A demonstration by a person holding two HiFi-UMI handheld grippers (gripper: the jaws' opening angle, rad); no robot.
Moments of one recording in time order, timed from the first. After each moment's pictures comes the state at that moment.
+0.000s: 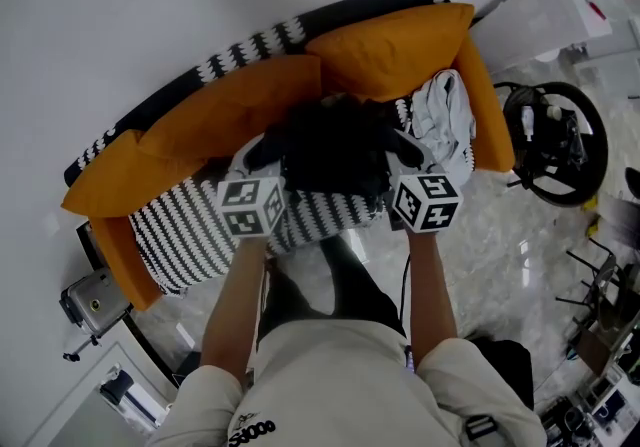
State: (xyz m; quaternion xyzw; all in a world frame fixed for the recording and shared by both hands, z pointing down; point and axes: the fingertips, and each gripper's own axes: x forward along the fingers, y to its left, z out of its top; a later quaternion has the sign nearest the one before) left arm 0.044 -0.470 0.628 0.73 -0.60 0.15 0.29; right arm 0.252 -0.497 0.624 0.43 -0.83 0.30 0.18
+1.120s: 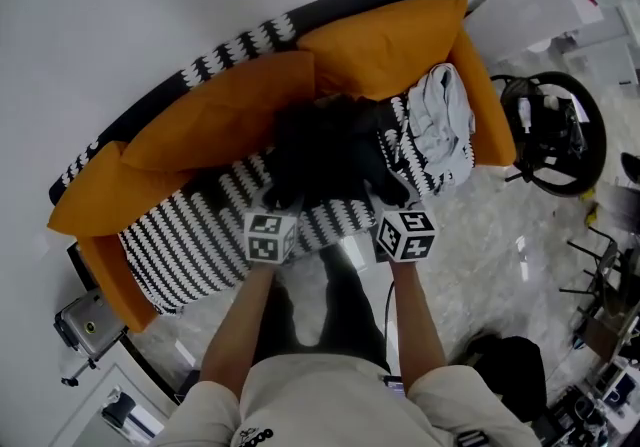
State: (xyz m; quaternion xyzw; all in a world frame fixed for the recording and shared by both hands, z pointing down) left arm 0.082 -0.376 0.779 0.77 -0.49 0.22 0.35; right arm 0.249 -0.409 0.731 0.47 -0.78 0.35 0.21
